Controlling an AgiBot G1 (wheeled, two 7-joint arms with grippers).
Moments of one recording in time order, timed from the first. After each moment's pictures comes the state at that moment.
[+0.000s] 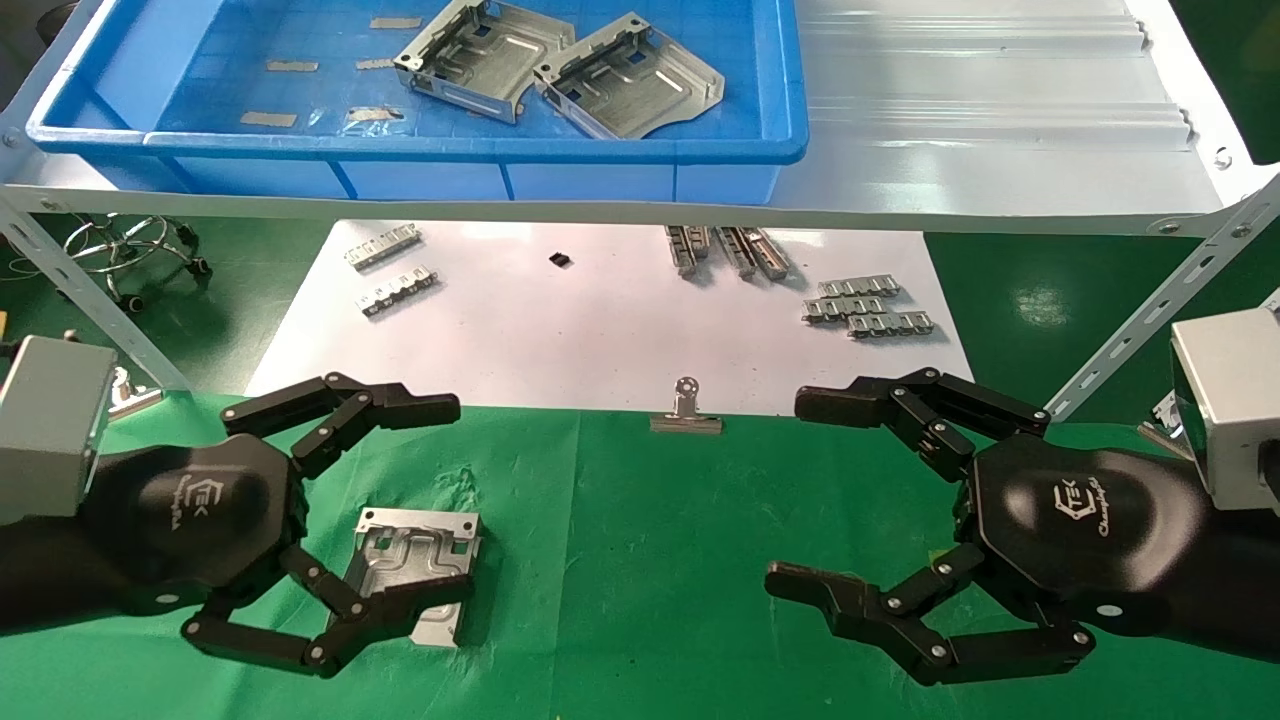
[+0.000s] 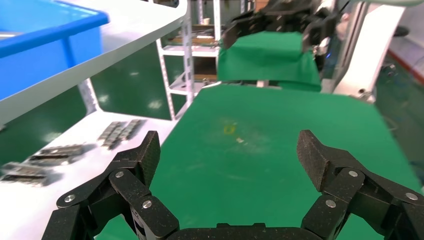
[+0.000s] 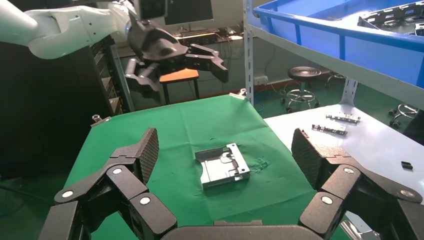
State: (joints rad) left arm -1.16 0.65 0.34 -1.11 0.79 1.51 -0.04; right arm 1.08 -0.54 -0.42 1.22 -0.60 -1.40 0.10
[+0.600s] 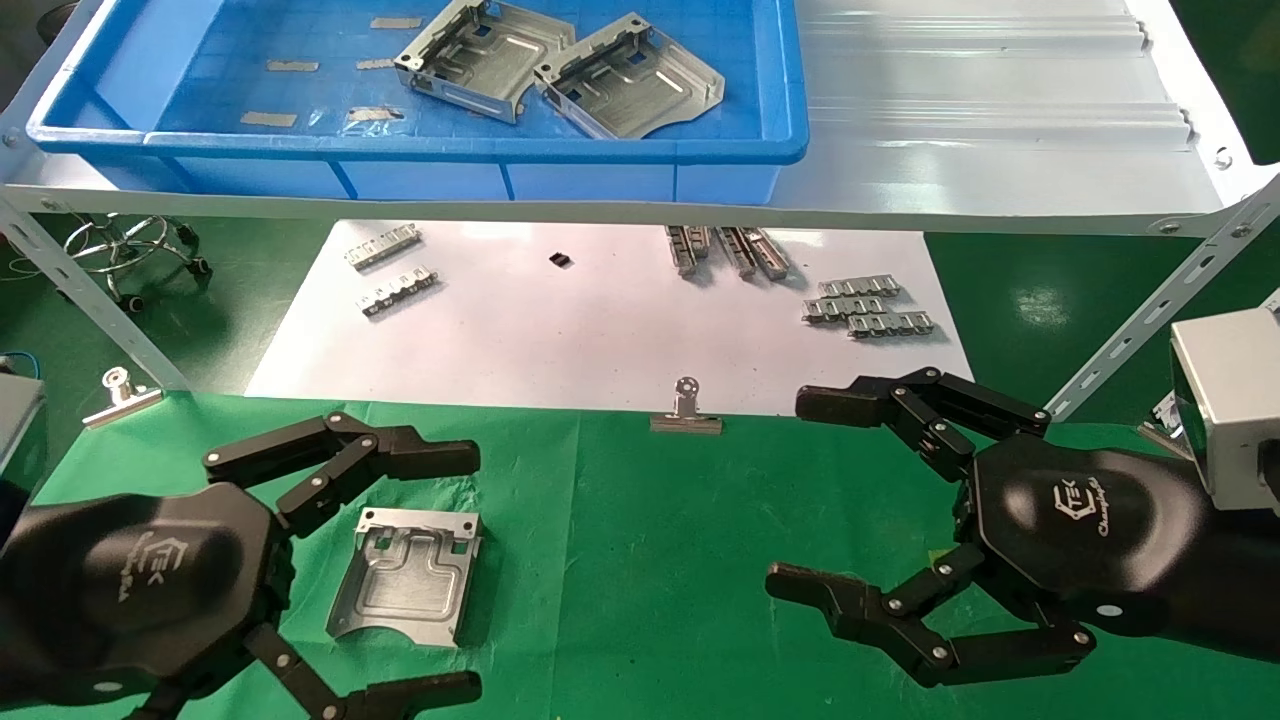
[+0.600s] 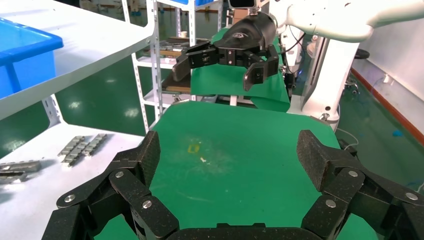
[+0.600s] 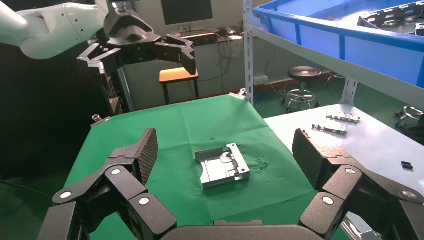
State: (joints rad) left arm -1.06 0.60 0.27 -1.32 0.72 1.49 -0.21; right arm 1.08 -0.54 -0.42 1.22 -0.60 -1.40 0.10
